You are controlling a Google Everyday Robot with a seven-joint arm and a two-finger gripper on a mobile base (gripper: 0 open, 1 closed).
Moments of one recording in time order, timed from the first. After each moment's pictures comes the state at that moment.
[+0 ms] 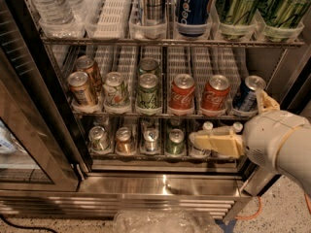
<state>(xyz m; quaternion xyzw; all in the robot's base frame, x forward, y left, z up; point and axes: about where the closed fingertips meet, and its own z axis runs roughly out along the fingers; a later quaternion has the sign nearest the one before) 0.437 -0.152 0.902 -0.29 0.79 0.03 0.55</state>
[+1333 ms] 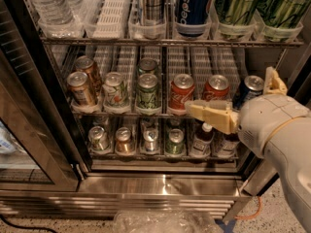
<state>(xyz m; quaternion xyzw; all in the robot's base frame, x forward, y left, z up) 0.457 -0.150 0.959 -0.19 0.74 0.01 0.65</state>
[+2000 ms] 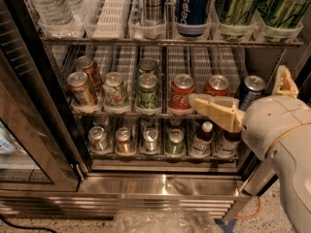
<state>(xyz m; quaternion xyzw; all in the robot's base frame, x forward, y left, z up) 0.448 -0.160 0.978 -0.15 0.72 0.00 0.68</state>
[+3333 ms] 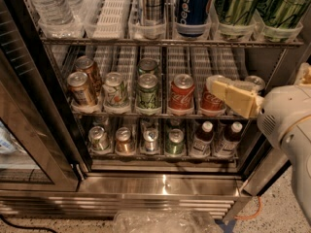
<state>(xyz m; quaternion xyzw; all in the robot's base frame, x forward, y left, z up) 0.457 -0.198 0.993 -0.07 0.73 -0.01 0.68</state>
